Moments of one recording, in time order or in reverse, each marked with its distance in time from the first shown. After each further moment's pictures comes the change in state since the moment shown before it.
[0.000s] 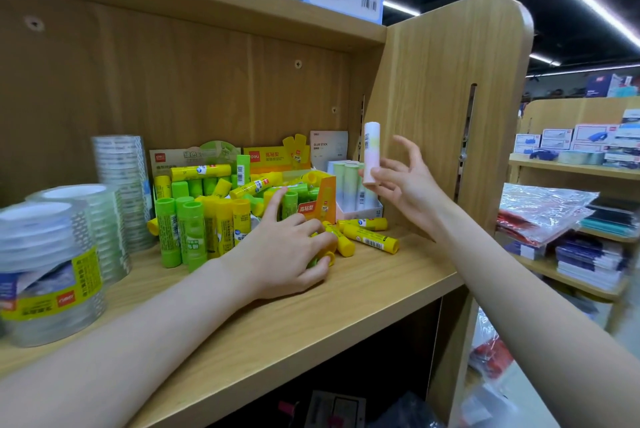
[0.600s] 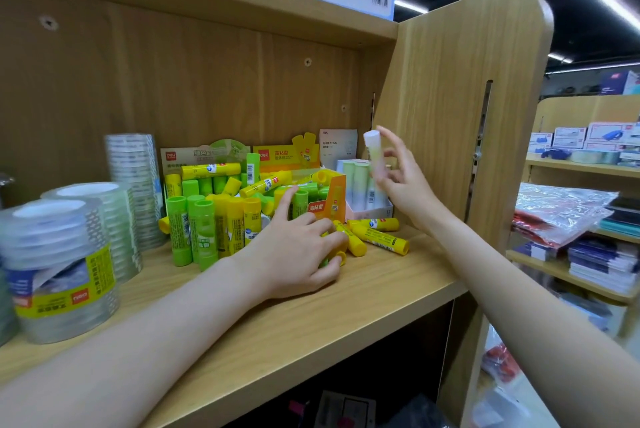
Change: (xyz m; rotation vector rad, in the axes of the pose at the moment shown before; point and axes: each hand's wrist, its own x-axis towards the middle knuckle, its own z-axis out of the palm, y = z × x) left_hand 0.001 0.000 0.001 0.000 0.027 0.016; right_hand 0.010 0.016 0.006 -0.725 -0.055 -0.378
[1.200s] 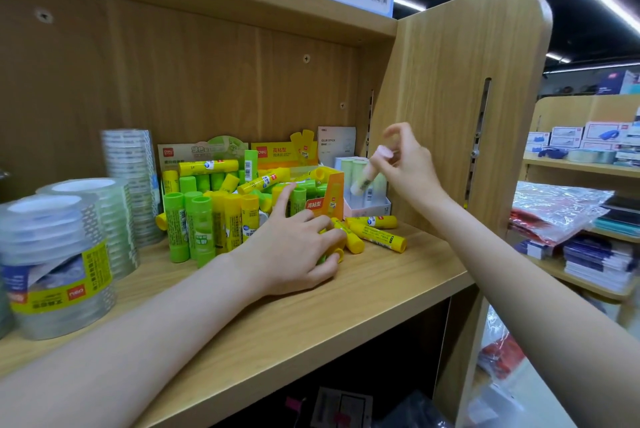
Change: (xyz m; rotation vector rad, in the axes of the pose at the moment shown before) left_hand 0.000 0.001 -0.003 0.004 -0.029 -0.010; right_hand 0.011 -0.010 -0.006 -0.329 0.178 -0.062
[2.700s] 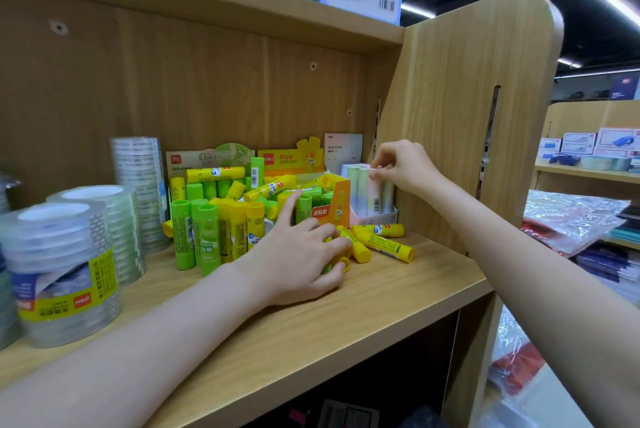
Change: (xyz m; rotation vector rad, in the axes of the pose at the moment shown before) left_hand -0.001 -0.001 0.000 -0.019 -0.006 -0.010; right_hand 0.033 0.002 0.001 -0.263 -0.290 0.019
